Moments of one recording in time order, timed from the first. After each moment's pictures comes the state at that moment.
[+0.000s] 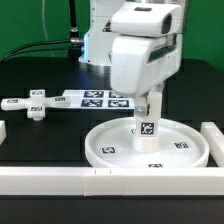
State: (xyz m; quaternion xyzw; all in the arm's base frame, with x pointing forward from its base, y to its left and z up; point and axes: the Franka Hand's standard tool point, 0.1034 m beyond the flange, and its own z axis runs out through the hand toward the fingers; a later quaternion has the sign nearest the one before) arm 0.561 0.037 0.069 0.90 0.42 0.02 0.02
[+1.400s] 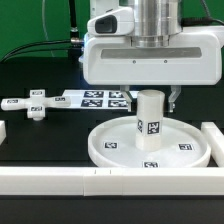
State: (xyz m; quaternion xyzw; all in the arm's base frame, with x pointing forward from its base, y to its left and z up) arm 0.559 0.039 0.068 0.99 -0.14 0.02 -0.03
